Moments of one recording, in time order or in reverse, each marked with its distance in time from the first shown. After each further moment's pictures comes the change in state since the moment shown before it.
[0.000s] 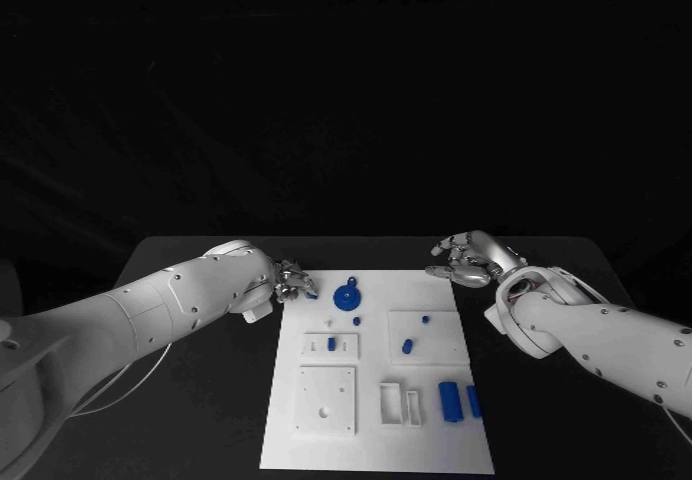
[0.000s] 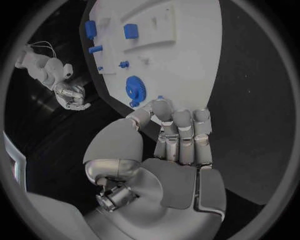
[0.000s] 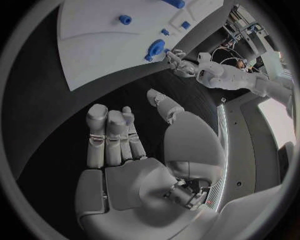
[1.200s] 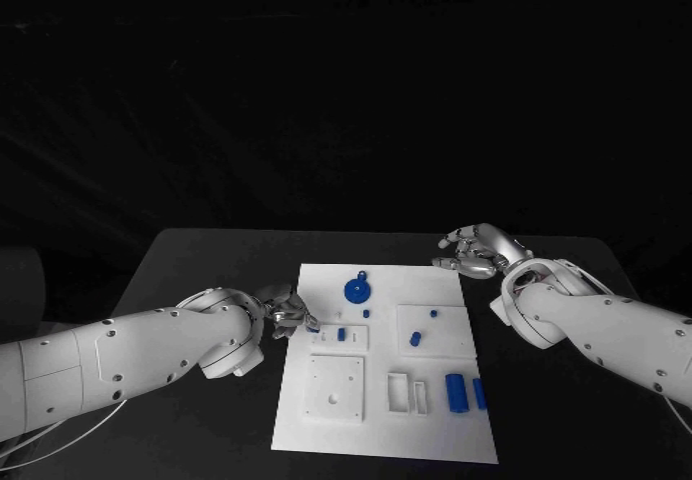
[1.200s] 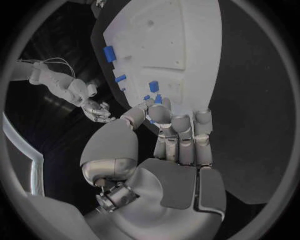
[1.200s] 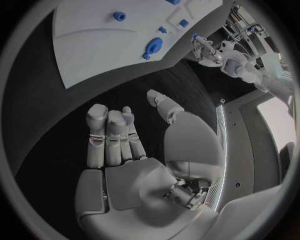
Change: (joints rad) left arm -0.058 -0.305 -0.099 0.559 -0.033 -0.308 0.006; left_hand -0.060 -0.069 0.042 -0.035 0.235 0.025 -0.007 0.081 0.000 0.048 -0.048 0.066 0.026 0.035 -0.015 0.059 0.010 0.002 0.072 -0.021 0.042 -0.001; right arm -0.018 -0.001 0.000 -0.031 0.007 0.007 0.002; right_hand -0.004 0.004 -0.003 0.003 0.021 -0.002 -0.002 0.000 -0.001 0.000 0.000 0.004 -0.005 0.000 0.000 0.000 0.000 0.000 0.004 -0.001 0.000 0.000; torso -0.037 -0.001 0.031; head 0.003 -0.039
